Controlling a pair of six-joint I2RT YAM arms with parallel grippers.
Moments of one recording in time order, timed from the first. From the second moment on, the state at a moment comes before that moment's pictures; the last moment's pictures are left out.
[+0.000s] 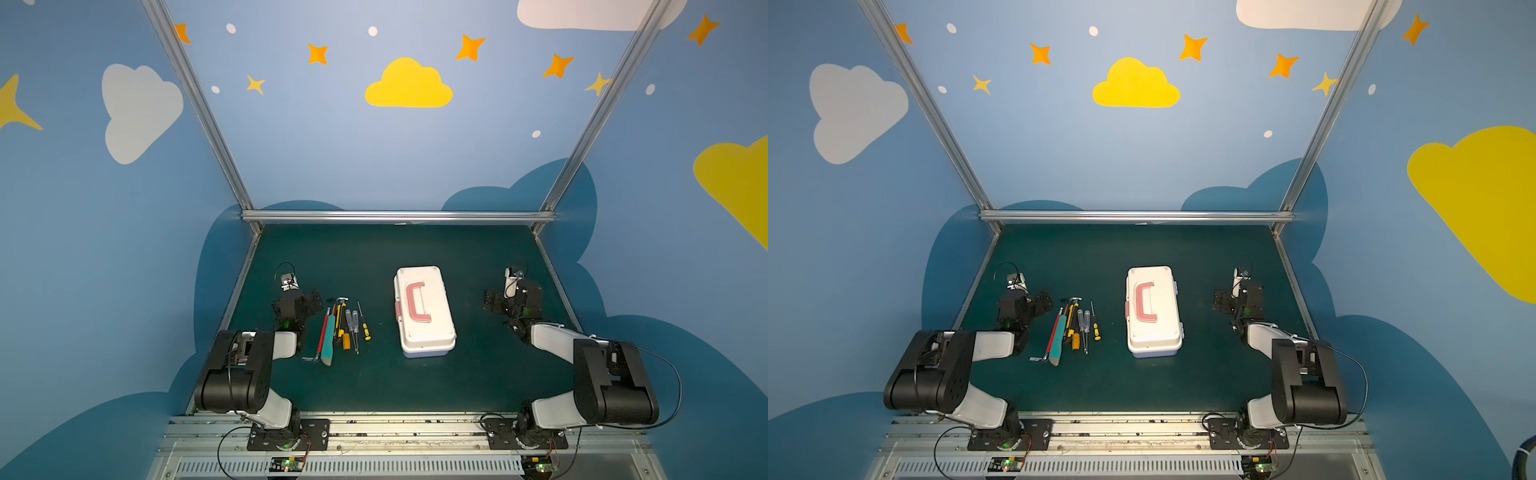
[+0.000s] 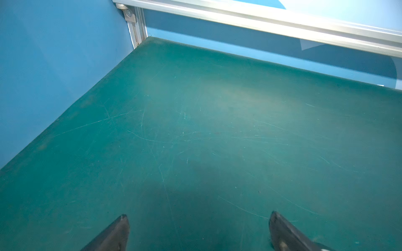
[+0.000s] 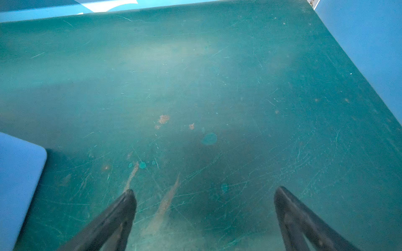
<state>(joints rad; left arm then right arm) 0.00 1.53 0.41 0.65 -0.21 -0.20 0.04 1.45 0.54 0.31 0.00 0.05</state>
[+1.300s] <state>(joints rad) 0.00 1.52 0.41 0.64 -0.21 -0.20 0.04 1.45 0.54 0.31 0.00 0.04</state>
